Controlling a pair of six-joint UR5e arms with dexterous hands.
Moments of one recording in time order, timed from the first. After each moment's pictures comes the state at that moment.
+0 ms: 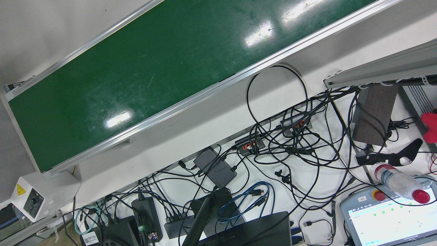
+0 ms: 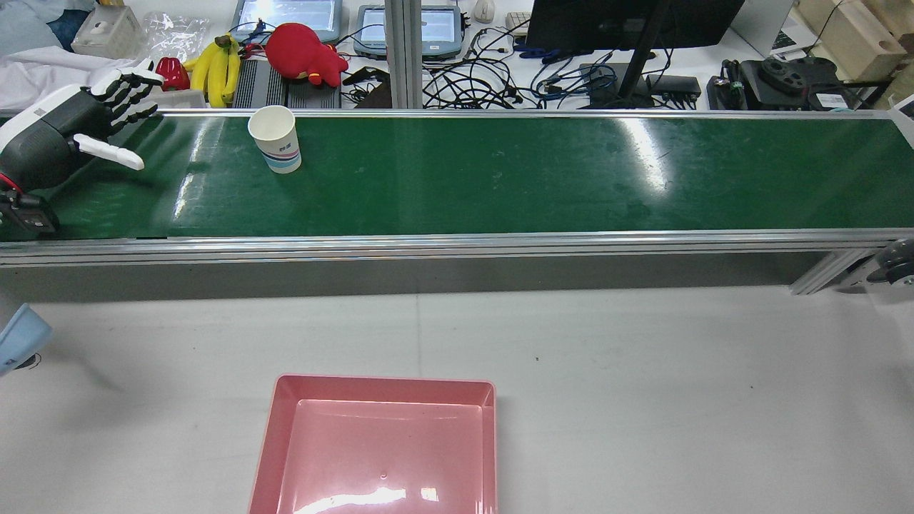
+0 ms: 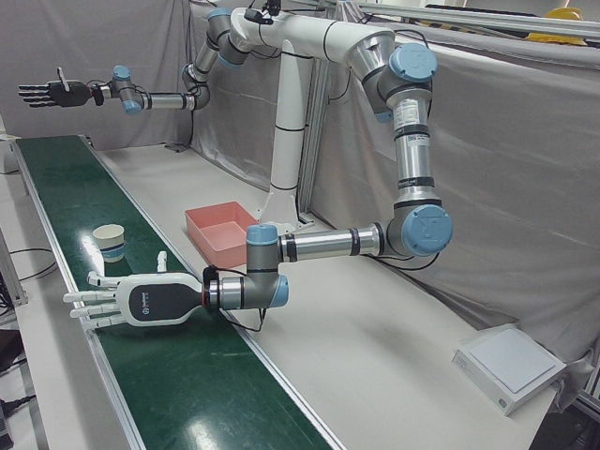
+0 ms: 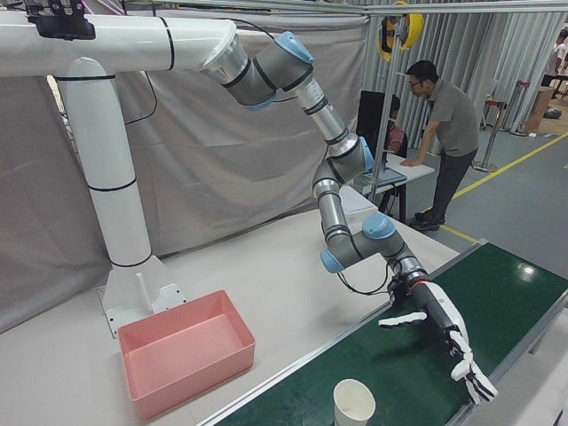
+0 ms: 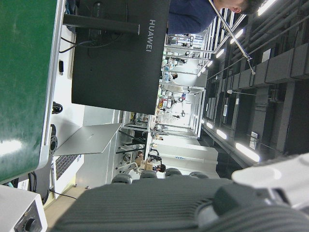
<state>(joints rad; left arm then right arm) -1.04 -1.91 -1.50 -0.08 1.42 0.50 1.58 -1.56 1.64 -3.29 -1.58 -0.10</state>
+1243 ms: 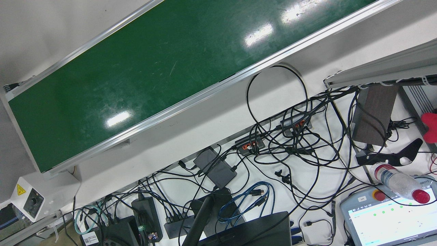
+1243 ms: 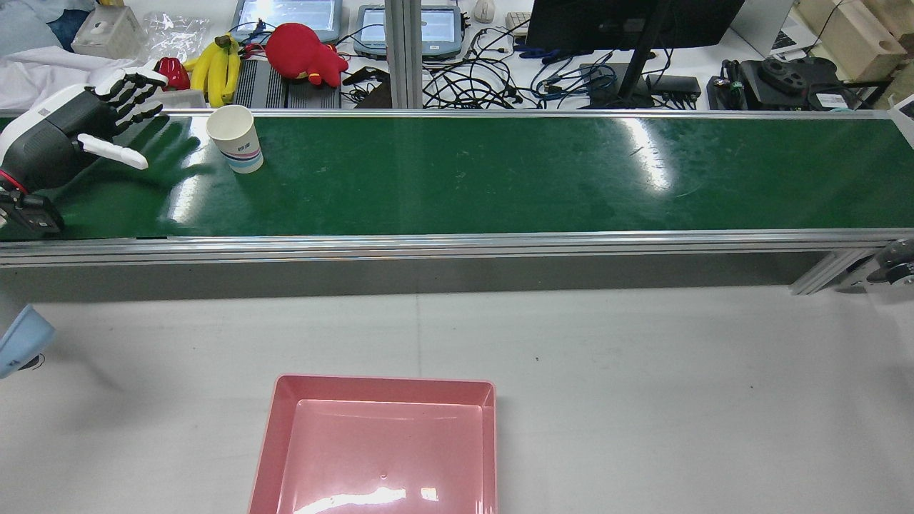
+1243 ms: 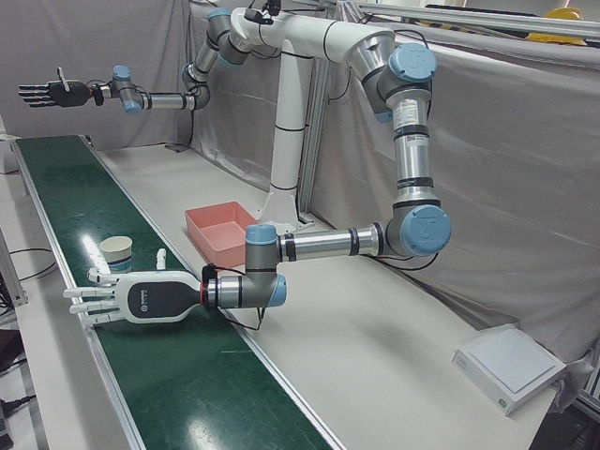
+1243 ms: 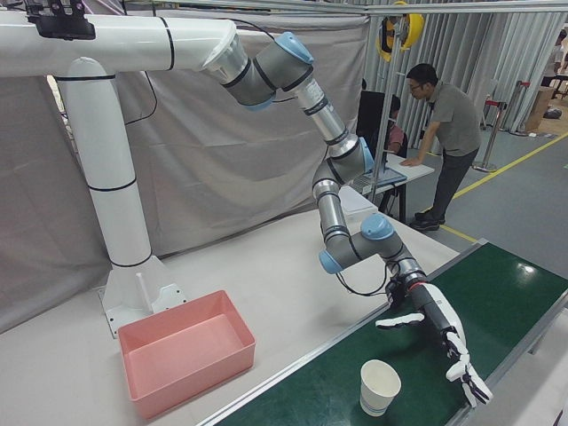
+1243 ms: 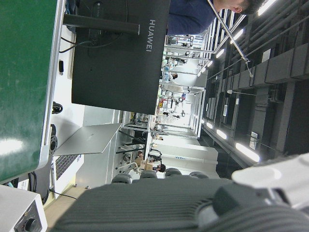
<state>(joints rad) -1.04 -1.92 -1.50 -0.09 1.42 0.49 1.58 -1.56 1.64 -3.29 -1.58 -0.10</state>
